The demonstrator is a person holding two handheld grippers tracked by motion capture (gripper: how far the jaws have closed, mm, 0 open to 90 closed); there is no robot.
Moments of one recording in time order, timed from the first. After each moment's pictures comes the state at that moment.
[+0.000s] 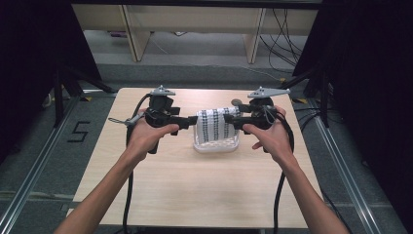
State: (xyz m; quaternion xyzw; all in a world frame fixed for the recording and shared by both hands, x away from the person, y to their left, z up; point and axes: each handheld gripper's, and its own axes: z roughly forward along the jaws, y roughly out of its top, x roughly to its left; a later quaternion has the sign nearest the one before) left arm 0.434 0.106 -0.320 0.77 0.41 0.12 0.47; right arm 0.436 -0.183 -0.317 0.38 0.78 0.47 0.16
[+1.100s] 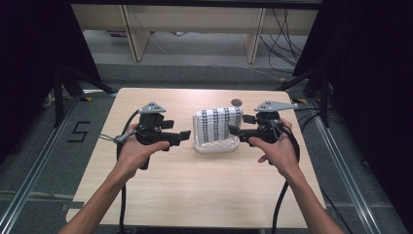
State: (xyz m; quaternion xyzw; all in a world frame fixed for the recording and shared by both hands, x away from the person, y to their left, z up) left arm 0.401 0.125 -0.341 0.77 0.40 0.11 0.49; right arm 0.411 -0.198 -0.334 0.37 0.78 0.48 0.15
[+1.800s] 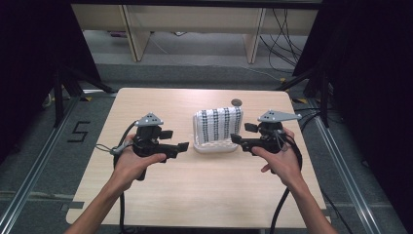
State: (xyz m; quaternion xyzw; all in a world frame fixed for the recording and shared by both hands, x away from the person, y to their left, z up) left arm 0.381 0.131 -0.355 0.78 0.39 0.09 0.49; right arm 0.395 -0.206 -0.350 0.37 0.78 0.48 0.14
